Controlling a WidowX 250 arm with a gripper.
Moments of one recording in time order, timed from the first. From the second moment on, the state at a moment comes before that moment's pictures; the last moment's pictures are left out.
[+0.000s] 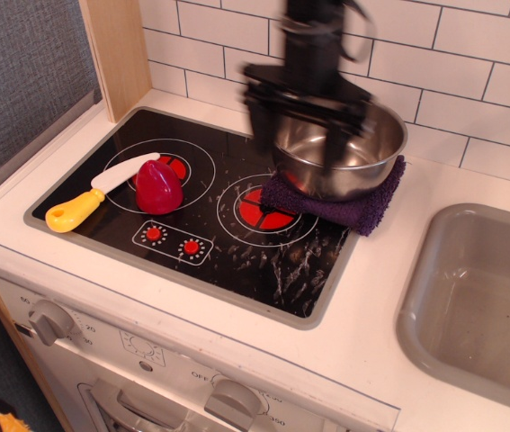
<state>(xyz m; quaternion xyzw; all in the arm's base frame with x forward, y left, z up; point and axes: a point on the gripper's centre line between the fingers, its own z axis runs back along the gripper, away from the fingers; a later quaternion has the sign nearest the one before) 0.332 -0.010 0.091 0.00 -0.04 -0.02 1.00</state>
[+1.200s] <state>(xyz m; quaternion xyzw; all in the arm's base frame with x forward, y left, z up) 0.296 0.106 0.050 0.05 -0.01 0.09 0.99</state>
